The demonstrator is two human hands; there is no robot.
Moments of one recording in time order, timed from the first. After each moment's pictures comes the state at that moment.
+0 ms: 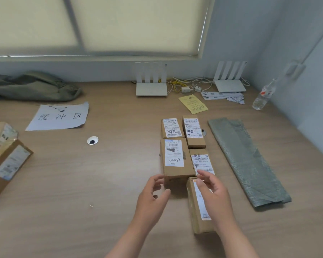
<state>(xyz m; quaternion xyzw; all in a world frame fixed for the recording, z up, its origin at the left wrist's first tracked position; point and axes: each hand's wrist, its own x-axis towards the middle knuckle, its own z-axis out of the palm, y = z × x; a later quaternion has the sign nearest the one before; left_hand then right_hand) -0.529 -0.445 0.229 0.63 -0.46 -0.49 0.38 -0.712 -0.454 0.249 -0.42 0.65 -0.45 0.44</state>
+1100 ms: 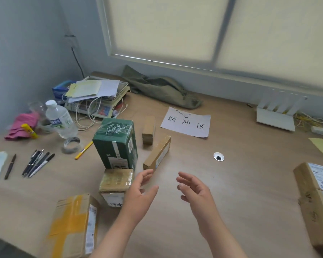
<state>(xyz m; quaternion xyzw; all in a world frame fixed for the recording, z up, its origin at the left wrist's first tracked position) -0.014 -0.349 0.272 0.72 -0.34 -0.36 0.48 -0.180 -0.421 0.291 -0.53 0.50 -0.29 0.63</state>
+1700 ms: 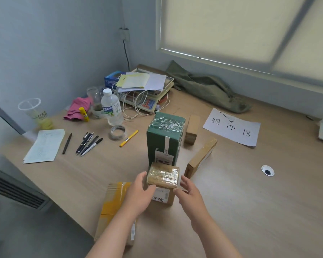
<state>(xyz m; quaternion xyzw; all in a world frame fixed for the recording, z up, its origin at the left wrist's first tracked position) 0.103 -0.286 0.237 0.81 -0.22 -0.35 0.41 -0.037 -0.382 0.244 -0.57 0.48 -0.13 0.65</state>
